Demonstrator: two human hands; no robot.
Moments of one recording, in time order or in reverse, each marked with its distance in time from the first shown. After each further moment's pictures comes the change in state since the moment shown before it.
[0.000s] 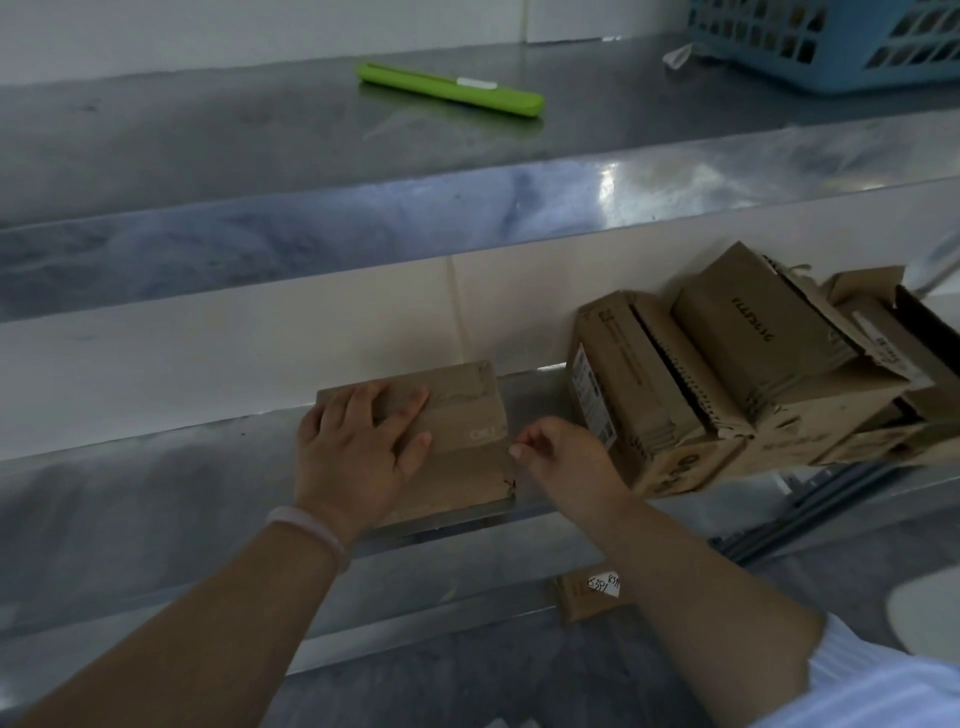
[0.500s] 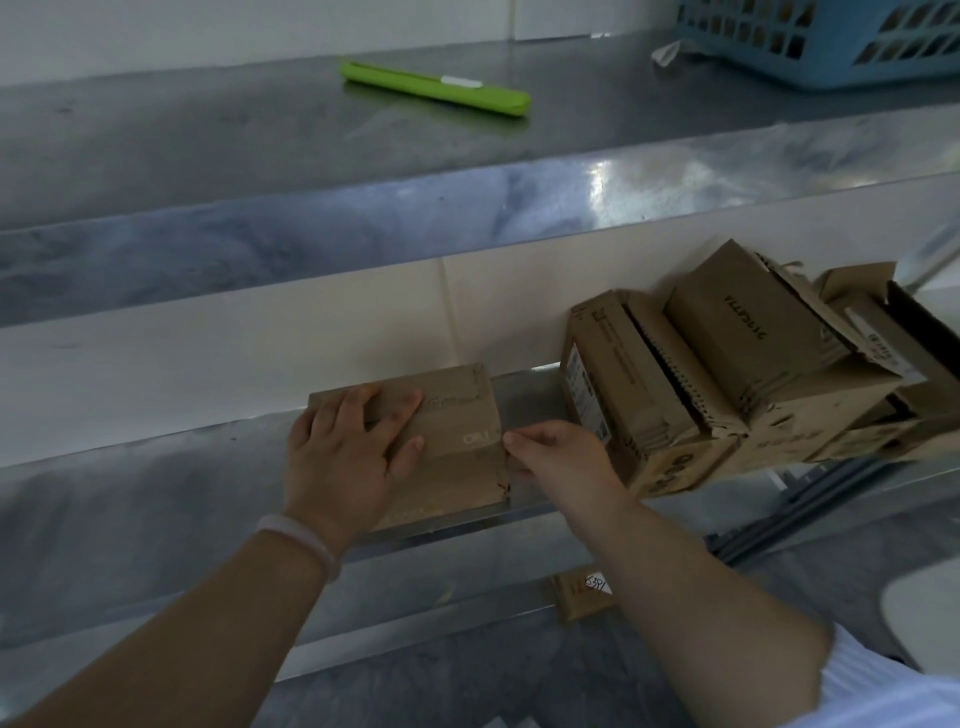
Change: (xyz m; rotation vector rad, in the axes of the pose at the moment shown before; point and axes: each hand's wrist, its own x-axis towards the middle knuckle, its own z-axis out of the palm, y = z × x) left_hand 0.000 -0.002 0.001 -0.009 0.002 0.017; right_hand -0.003 -0.013 0.002 0.439 0.050 0.283
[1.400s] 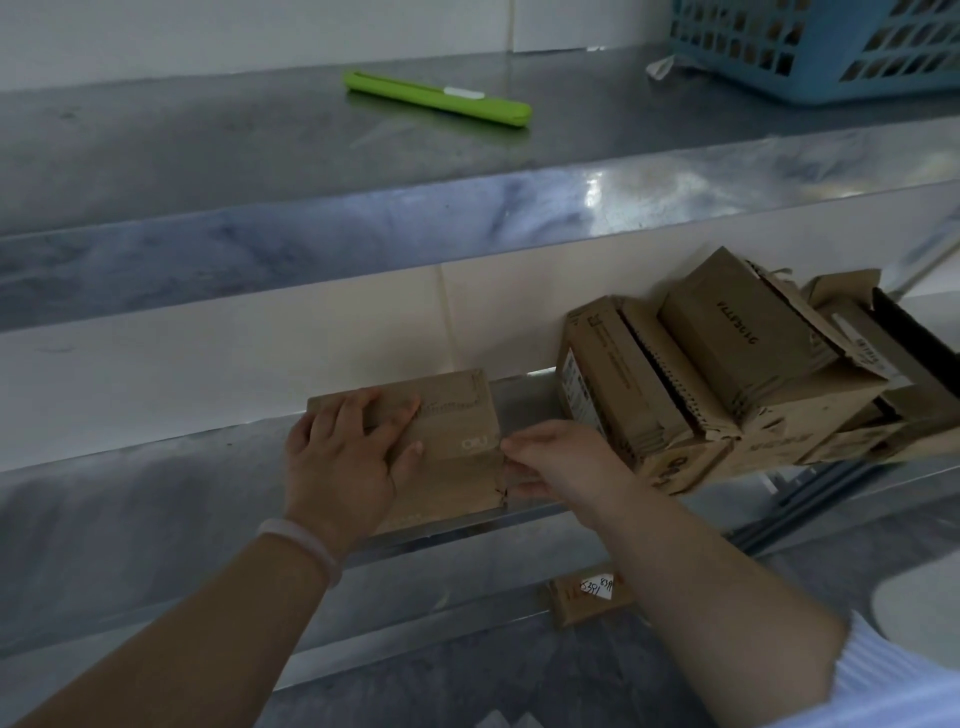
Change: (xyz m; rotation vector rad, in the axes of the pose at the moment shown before) left_hand 0.000 0.002 0.001 -0.004 0.013 -0.004; right_hand -0.001 -0.016 -0.010 0.115 -0.155 0.149
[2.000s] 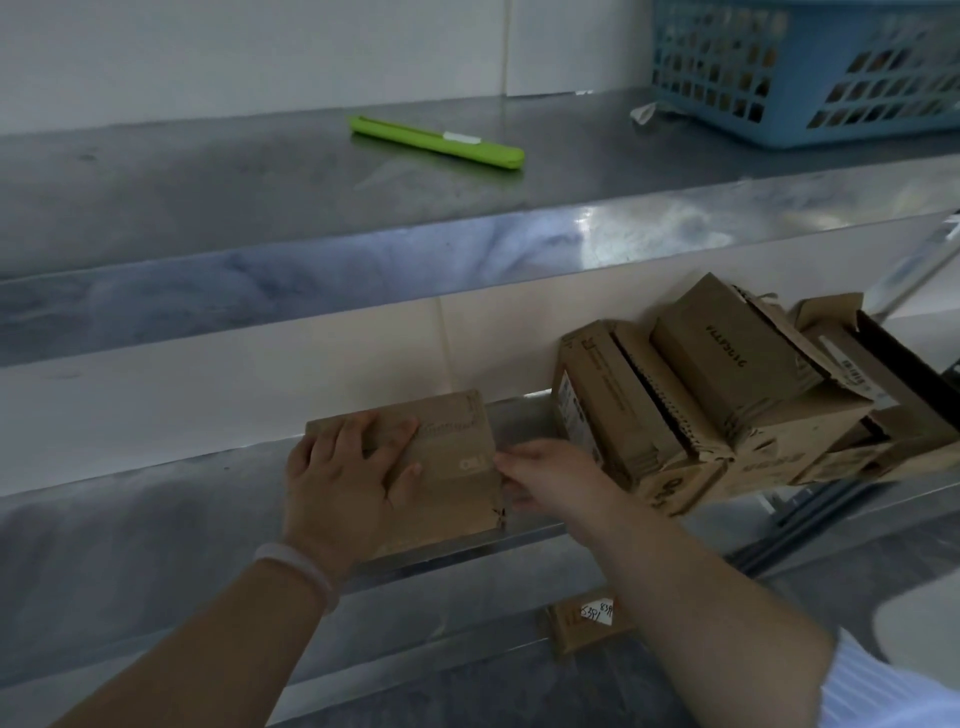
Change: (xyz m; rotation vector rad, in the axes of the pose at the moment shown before) left_hand 0.000 -0.001 -0.001 0.020 -0.044 -0.002; right_hand -0.008 -0.017 0.007 -0.166 -0.013 -0.002
